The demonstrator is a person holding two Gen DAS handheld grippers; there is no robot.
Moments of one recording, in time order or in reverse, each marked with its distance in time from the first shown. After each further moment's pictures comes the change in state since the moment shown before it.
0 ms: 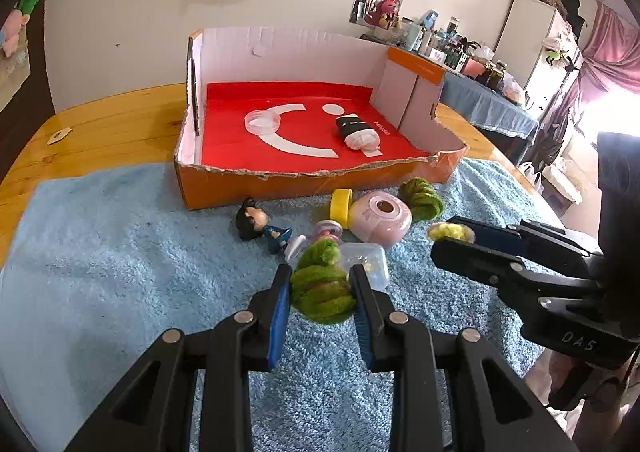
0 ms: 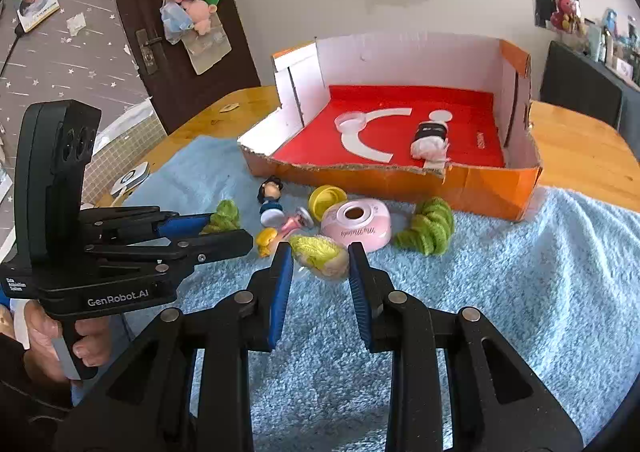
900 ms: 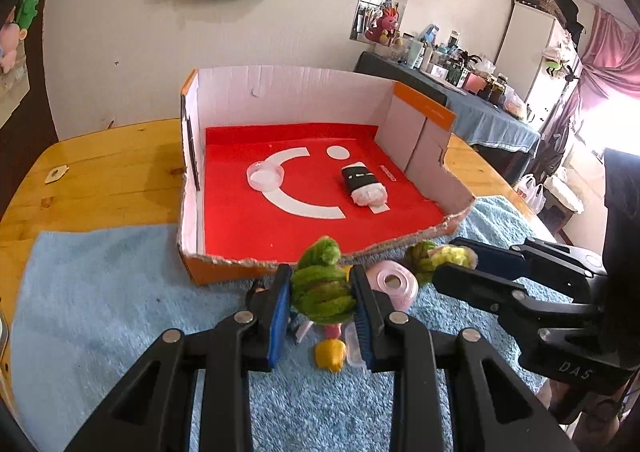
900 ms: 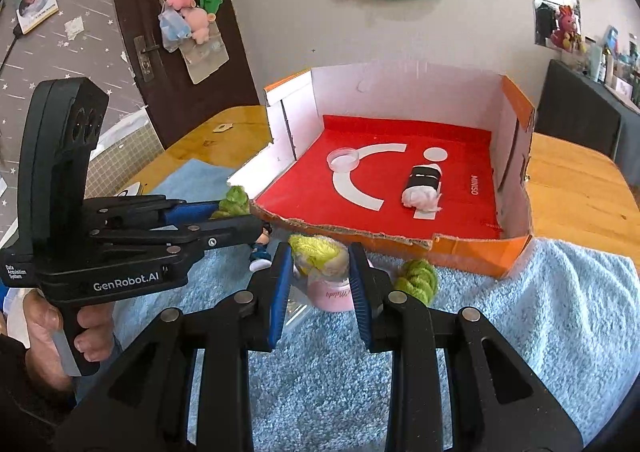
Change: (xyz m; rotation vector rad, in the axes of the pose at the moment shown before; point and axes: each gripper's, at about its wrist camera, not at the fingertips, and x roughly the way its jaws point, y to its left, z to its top) left arm 0.001 0.004 0.049 0.009 -0.051 0.011; right arm 0.004 -0.008 0.037 -0.014 -0.020 -0.013
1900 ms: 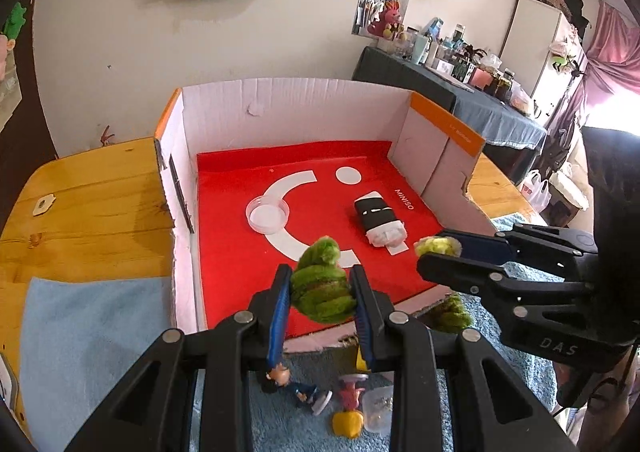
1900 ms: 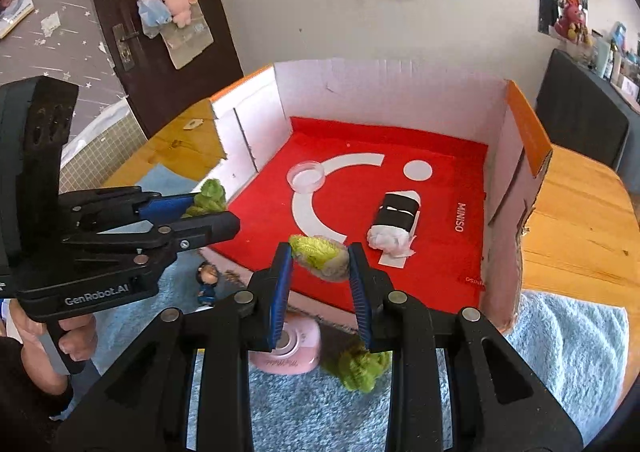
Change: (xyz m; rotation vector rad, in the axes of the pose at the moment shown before) left arm 0.038 0.006 0.048 0.018 0.040 0.008; right arm 0.046 -0.040 0.048 0.007 0.115 -0.016
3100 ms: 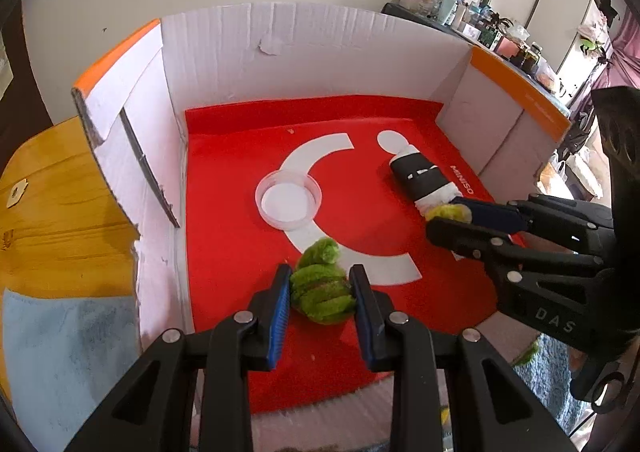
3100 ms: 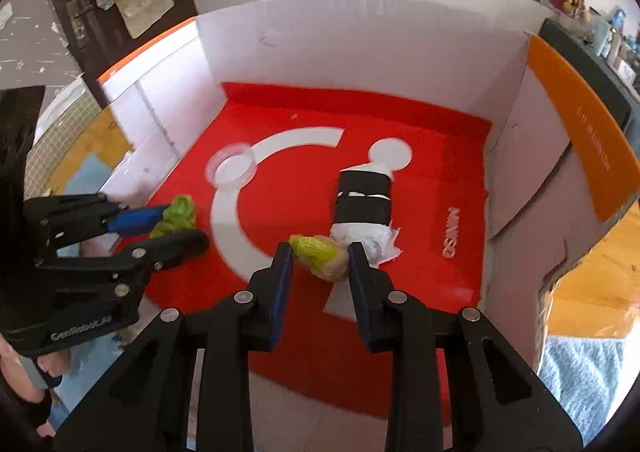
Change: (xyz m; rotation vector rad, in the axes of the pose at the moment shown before) left arm 0.078 0.027 0.015 -0.027 0.163 0.033; right arm 0.064 -0.036 0.023 0.034 0.132 -0.114
